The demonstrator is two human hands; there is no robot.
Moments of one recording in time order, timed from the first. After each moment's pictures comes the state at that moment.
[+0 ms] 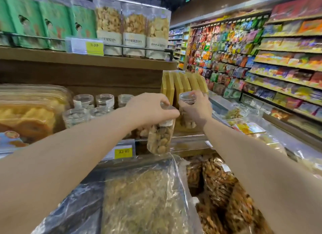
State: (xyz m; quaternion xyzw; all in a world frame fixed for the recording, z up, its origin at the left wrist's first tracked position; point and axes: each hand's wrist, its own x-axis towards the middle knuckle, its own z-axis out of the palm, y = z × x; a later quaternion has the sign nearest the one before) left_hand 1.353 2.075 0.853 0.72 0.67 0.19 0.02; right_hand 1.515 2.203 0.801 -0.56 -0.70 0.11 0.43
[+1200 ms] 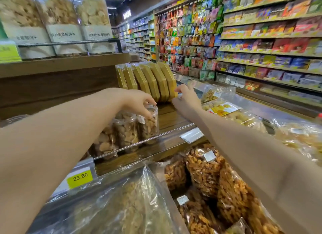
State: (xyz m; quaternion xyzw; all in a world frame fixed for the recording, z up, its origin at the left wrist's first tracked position) left_hand 1.403 2.215 0.850 0.82 0.56 -0.08 0.08; right_hand 1.594 2.253 0.778 -0.59 -0.70 0.09 0.39
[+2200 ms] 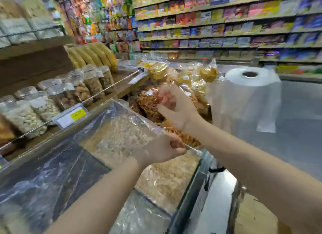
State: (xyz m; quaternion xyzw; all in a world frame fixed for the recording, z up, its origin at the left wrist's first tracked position) left_hand 1.435 1.790 0.684 0.90 0.29 0.04 0.33; right_hand 1.543 1.744 0.741 -0.57 -0.59 0.13 0.56
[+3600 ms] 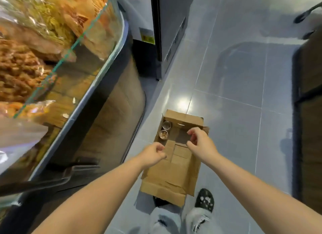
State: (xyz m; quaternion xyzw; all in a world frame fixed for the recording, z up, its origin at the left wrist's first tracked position) left_hand 1.914 1.660 0.317 0.70 0.42 -0.24 0.52; right_hand 2.059 1.529 0.340 -0.86 -0.30 0.32 0.26
